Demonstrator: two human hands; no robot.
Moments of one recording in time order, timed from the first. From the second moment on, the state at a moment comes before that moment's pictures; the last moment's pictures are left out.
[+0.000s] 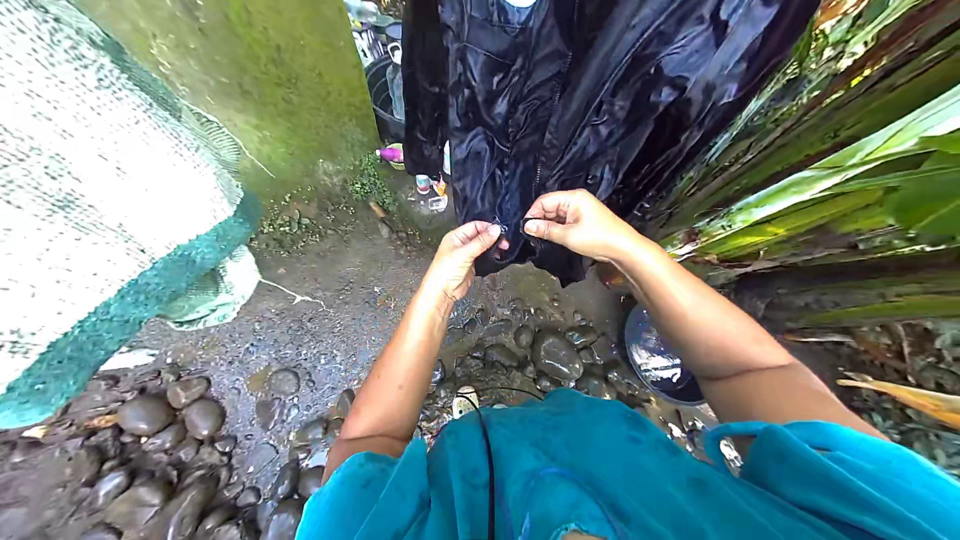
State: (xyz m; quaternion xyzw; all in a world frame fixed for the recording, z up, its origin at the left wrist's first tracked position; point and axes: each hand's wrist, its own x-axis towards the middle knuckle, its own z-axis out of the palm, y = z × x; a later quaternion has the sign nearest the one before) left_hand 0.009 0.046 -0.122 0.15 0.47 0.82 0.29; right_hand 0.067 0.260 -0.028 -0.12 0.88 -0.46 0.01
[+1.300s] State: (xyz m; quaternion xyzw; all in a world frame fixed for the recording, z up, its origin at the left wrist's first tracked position) left_hand 0.008 0.058 -0.148 0.38 0.56 0.71 0.20; right_hand 0.074 0.254 -0.060 -0.07 0.89 -0.44 0.01
